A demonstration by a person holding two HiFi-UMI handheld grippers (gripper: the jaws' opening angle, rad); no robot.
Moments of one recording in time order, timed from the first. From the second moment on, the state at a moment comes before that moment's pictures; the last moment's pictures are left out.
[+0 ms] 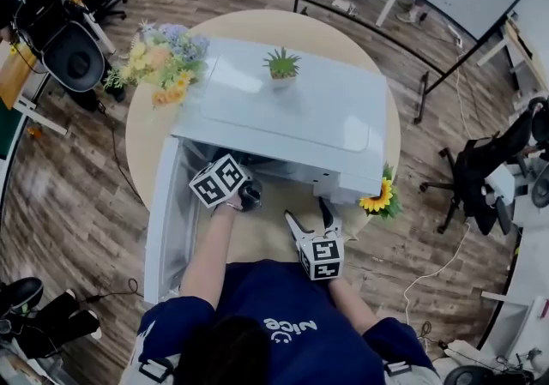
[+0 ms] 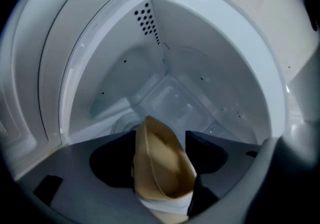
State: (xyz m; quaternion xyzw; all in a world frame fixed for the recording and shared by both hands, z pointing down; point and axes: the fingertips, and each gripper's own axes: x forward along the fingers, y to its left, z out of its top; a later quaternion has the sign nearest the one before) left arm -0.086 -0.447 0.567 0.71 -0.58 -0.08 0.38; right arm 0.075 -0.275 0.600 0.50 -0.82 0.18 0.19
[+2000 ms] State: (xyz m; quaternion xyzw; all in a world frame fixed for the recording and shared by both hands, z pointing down) left arm -0.080 -0.261 0.543 0.82 -0.55 0.07 0.18; right arm 0.047 -0.248 0.532 0.47 -0.87 0.07 0.12
